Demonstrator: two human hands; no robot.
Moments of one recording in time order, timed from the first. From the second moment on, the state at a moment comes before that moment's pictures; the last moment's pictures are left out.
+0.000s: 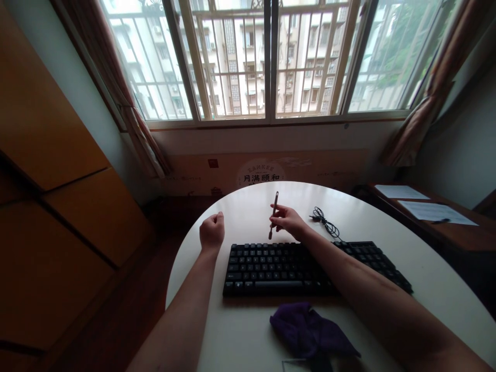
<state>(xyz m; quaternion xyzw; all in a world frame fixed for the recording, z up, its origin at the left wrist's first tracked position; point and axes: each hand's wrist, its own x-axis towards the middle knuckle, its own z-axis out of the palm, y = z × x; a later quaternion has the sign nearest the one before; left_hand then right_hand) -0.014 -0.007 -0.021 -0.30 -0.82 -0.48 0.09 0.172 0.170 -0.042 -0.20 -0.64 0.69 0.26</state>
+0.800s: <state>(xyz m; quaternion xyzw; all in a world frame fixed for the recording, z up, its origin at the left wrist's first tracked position) -0.014 -0.007 -0.020 -0.31 -0.81 -0.48 0.09 0.171 0.158 -0.036 -0.17 -0.72 0.65 0.19</state>
